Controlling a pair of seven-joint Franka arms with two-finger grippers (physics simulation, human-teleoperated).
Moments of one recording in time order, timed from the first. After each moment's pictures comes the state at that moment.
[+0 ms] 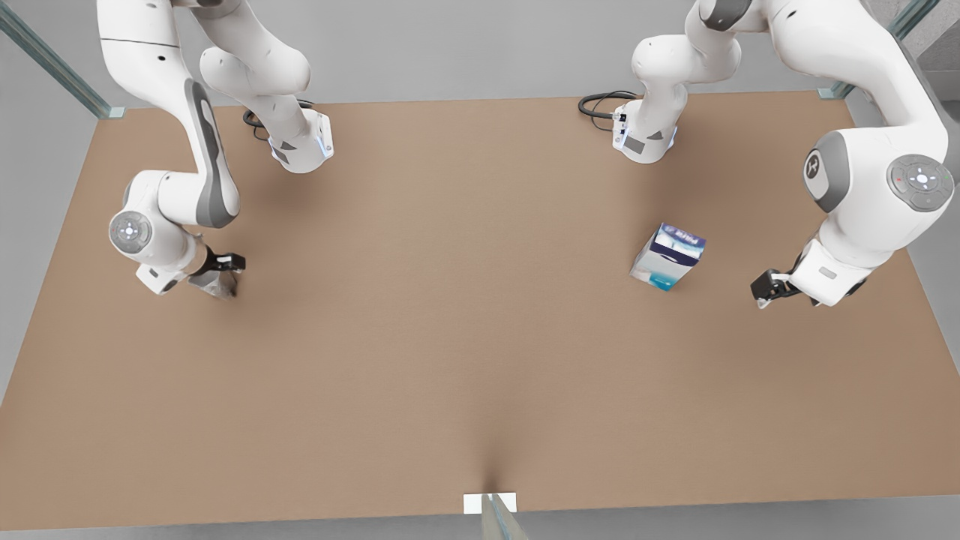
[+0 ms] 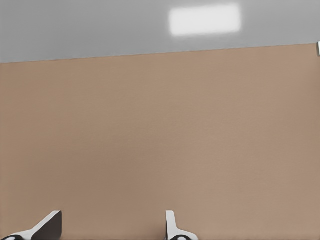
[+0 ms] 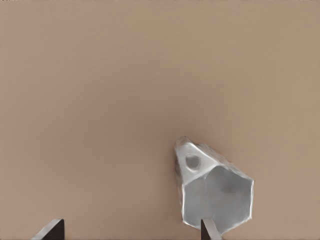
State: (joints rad) left arm -0.03 0.25 0.00 -1.40 0.10 1.76 -0.02; right arm -0.07 0.03 -0.07 -2.29 -0.11 2.13 -0.13
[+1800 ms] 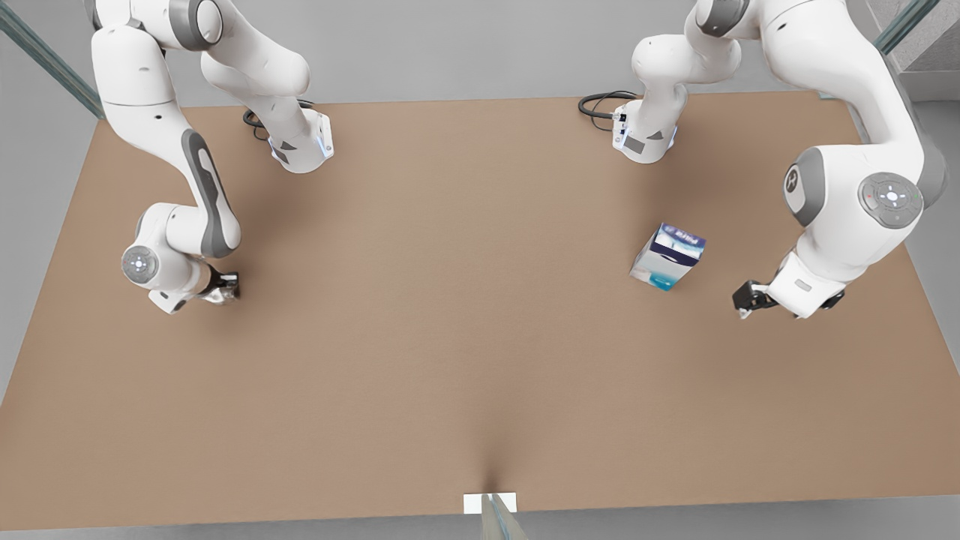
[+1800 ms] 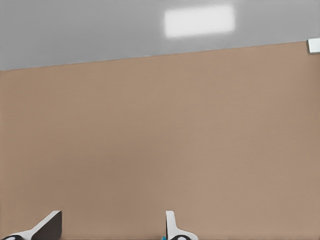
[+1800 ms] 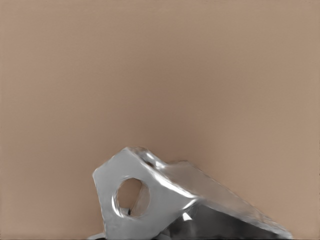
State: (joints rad) left arm -0.06 0.28 -0.01 -1.40 0.10 1.80 -0.02; right arm -0.17 0.25 -0.06 -2.28 -0.10 2.29 -0.24
